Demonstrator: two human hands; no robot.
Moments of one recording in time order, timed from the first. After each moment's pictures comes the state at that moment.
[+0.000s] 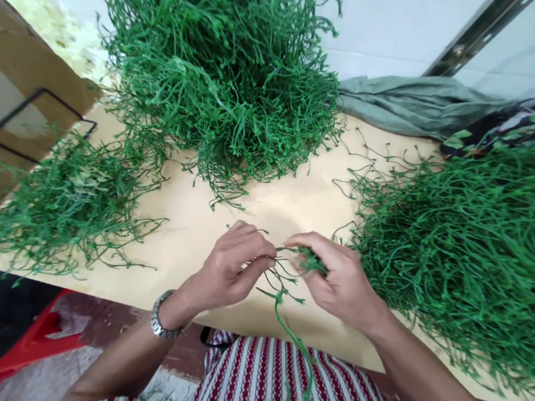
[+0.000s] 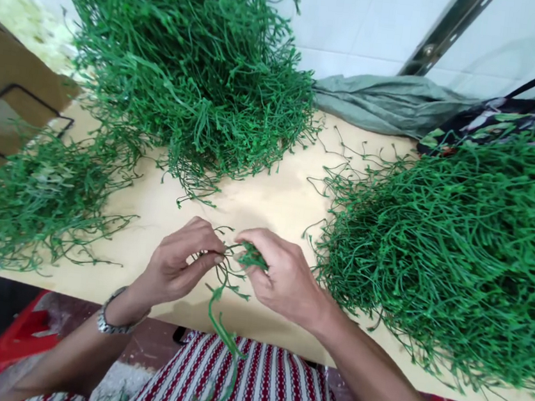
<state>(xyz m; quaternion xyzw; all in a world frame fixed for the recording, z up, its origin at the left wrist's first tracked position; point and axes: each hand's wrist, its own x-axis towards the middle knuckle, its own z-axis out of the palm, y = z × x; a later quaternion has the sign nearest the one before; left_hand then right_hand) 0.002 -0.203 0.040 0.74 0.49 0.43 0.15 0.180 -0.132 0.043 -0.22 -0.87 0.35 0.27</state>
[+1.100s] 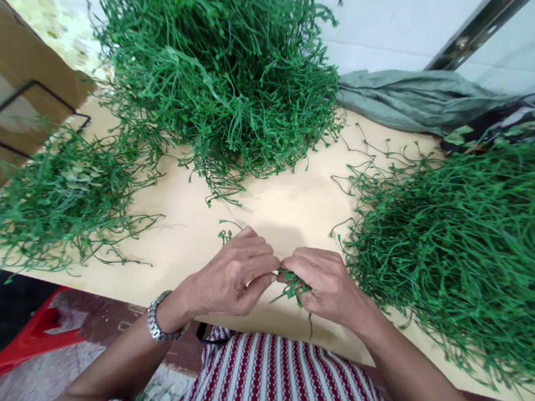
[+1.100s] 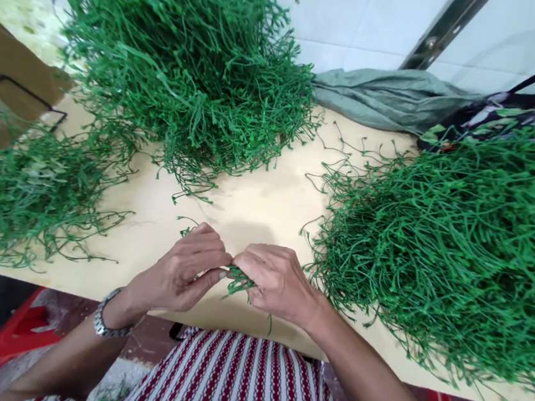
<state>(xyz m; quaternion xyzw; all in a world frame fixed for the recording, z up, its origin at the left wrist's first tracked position) 0.007 -0.206 0.039 0.82 0.48 0.27 0.15 0.184 -0.132 0.019 -0.11 -0.93 0.23 0.25</state>
